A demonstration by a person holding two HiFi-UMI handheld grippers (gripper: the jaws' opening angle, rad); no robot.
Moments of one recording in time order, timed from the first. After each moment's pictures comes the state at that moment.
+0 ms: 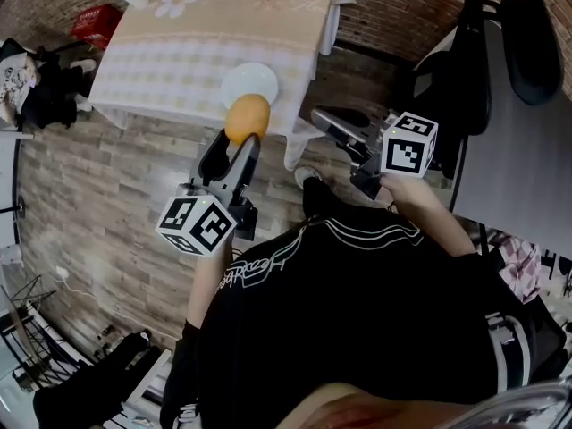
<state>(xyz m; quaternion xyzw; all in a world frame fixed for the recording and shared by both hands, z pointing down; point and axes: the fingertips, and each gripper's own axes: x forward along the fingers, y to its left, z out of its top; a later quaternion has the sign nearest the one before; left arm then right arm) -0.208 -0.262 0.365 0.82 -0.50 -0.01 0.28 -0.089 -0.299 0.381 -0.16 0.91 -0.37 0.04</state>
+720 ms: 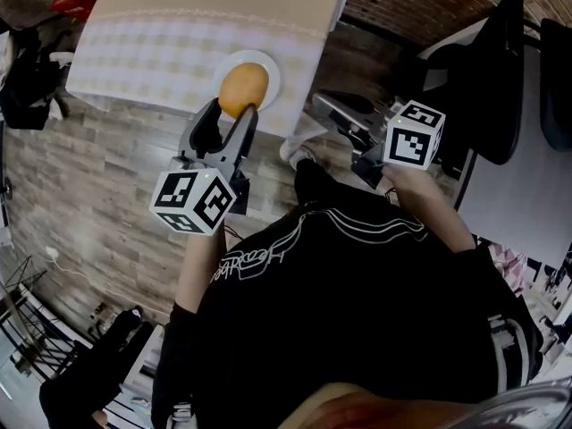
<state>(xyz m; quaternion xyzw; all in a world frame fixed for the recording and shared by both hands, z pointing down) -0.227 -0.354 0.416 0.80 -0.53 0.05 0.27 -0.107 -0.370 0.437 -0.17 0.90 -0.41 0.00</state>
